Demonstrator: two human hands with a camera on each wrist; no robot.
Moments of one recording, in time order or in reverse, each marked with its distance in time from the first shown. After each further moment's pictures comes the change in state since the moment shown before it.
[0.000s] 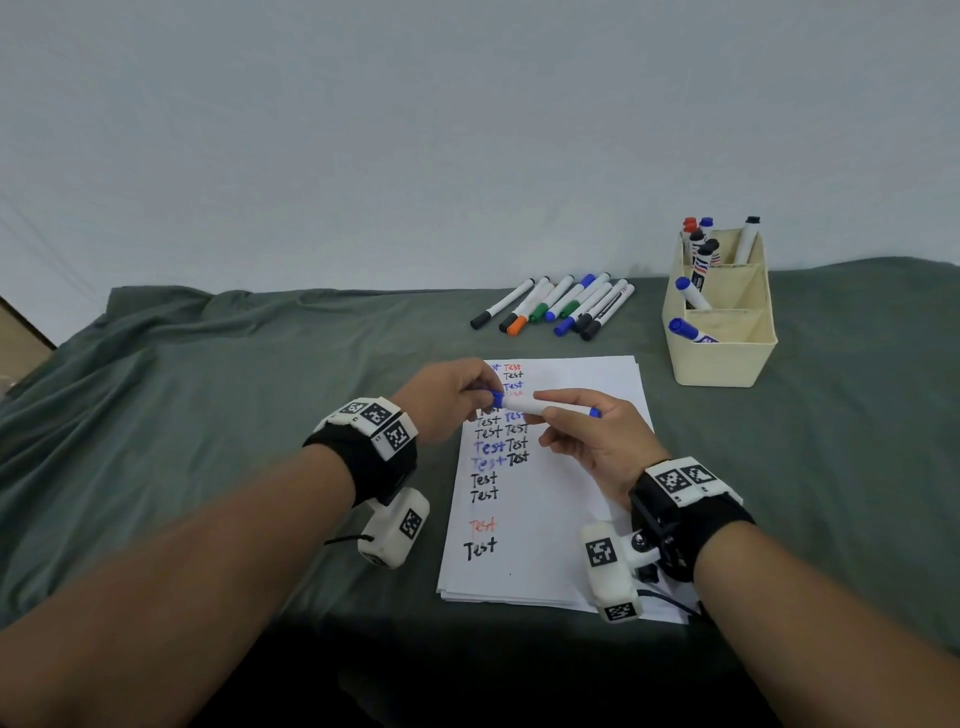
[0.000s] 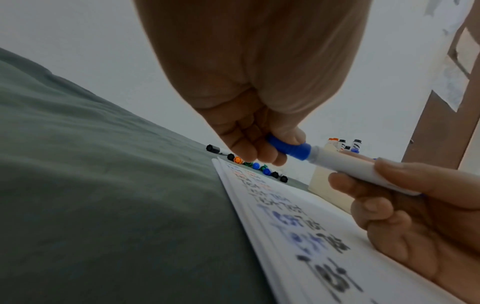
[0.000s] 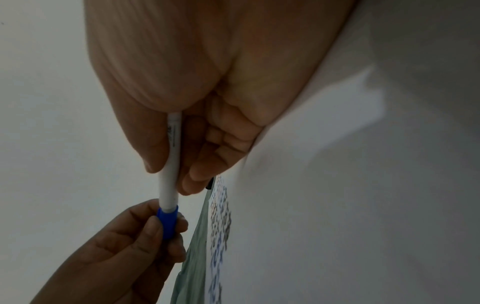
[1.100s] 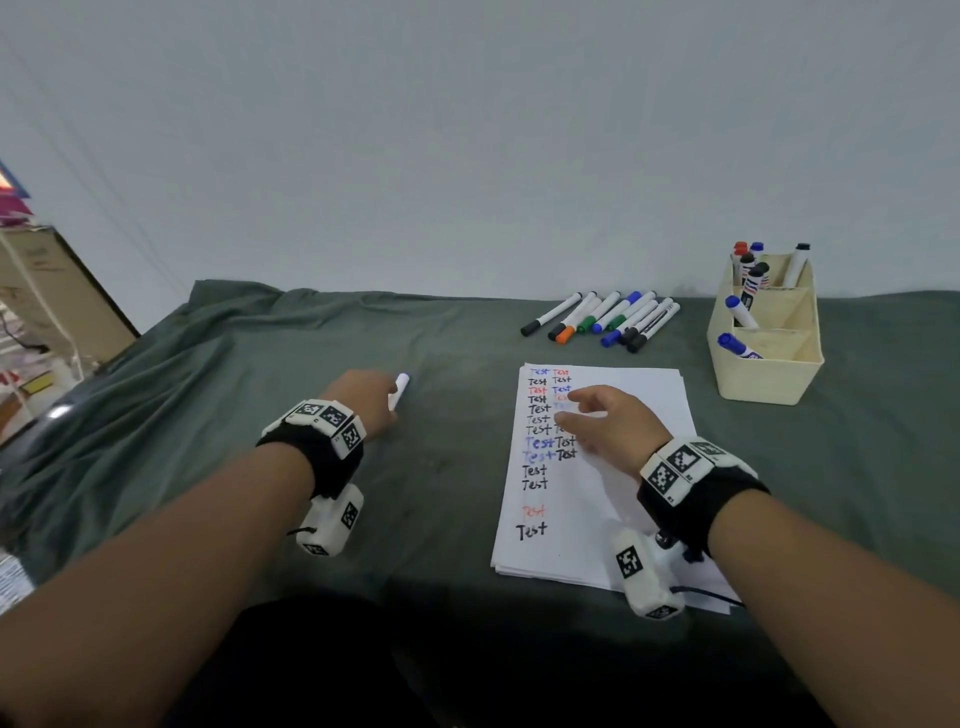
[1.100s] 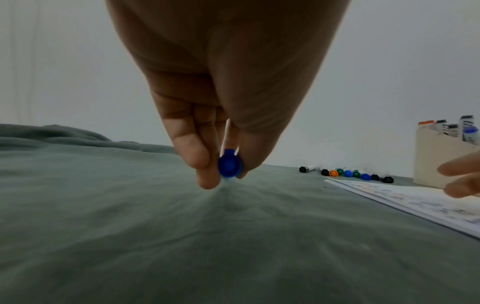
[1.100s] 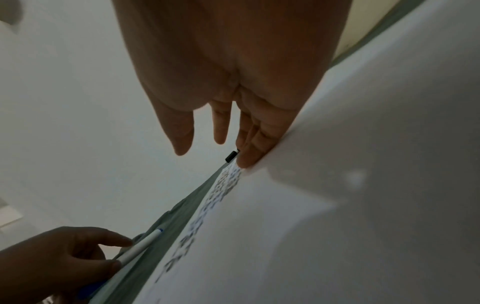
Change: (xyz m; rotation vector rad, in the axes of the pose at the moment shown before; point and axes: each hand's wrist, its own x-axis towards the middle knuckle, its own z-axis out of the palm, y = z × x) left_hand -0.064 -0.106 -0.075 0.623 0.156 -0.386; right_hand -0.001 -0.027 0.044 -0.828 0.065 0.051
